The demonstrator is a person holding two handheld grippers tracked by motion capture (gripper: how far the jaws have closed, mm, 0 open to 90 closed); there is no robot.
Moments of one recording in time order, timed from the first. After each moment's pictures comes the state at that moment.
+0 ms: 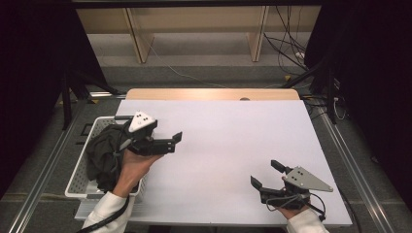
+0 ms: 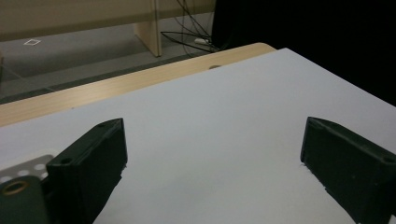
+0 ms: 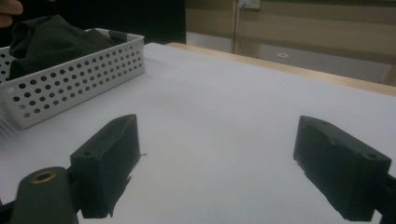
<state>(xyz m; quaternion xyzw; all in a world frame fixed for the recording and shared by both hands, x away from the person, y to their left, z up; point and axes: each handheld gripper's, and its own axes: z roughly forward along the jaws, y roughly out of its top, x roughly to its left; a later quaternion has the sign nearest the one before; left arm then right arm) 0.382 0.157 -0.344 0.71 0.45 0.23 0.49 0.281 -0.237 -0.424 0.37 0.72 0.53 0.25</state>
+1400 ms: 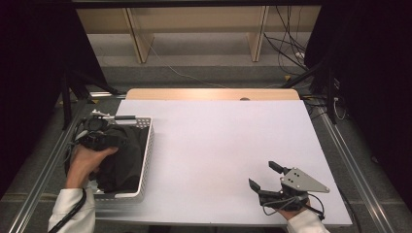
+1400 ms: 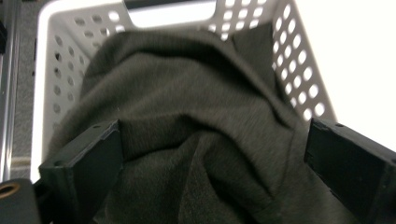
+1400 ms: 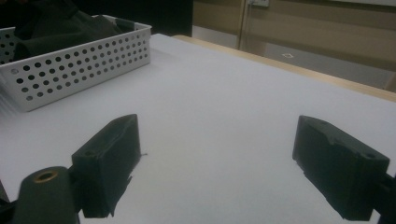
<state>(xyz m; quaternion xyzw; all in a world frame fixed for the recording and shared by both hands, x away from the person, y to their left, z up) 0.419 0.281 -0.380 0.72 0.64 0.17 0.21 0.279 -0.233 -0.425 0.35 0.74 0.52 0.26</state>
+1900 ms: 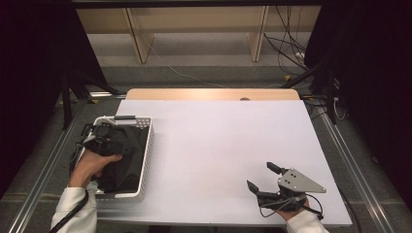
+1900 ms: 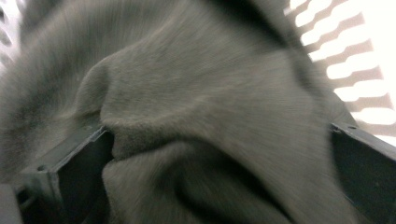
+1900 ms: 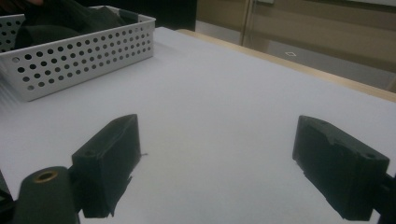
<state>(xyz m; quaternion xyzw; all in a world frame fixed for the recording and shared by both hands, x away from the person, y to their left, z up) 0.433 0.289 -0.428 0.74 0.64 0.10 0.17 0.279 -0.229 -0.427 0.34 0.75 0.50 0.26</state>
